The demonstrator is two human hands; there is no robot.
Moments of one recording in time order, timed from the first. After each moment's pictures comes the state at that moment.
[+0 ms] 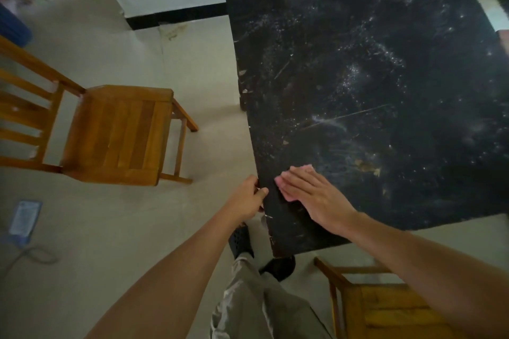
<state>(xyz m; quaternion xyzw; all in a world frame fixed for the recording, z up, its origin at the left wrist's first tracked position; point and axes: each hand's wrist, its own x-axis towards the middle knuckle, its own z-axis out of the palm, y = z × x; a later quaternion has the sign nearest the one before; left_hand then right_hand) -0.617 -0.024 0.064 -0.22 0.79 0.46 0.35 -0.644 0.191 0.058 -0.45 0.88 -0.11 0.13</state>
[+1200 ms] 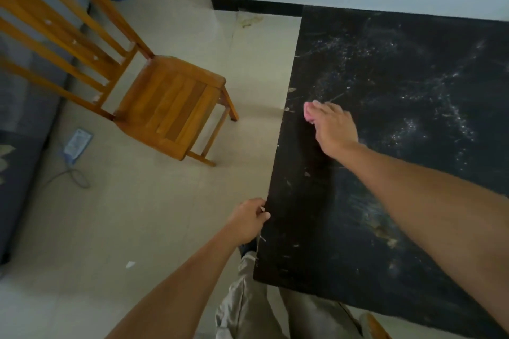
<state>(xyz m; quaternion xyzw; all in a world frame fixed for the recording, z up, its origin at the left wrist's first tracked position) -0.611 -0.012 0.079 -0.32 0.78 0.44 0.30 -0.859 0.083 0.078 -0.36 0.92 -0.08 0.14</state>
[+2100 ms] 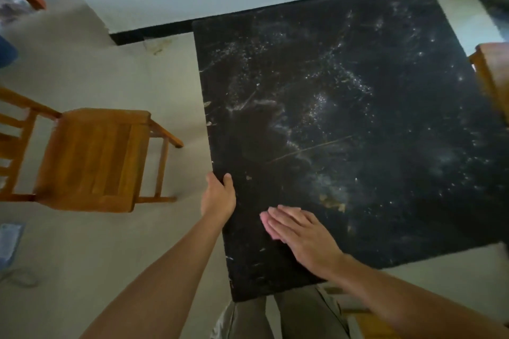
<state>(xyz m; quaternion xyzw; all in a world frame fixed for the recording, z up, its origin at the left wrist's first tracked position) -0.708 0.013 0.078 -0.46 0.79 0.36 0.19 -0.662 0.234 0.060 -0.43 0.88 -0.12 0.15</state>
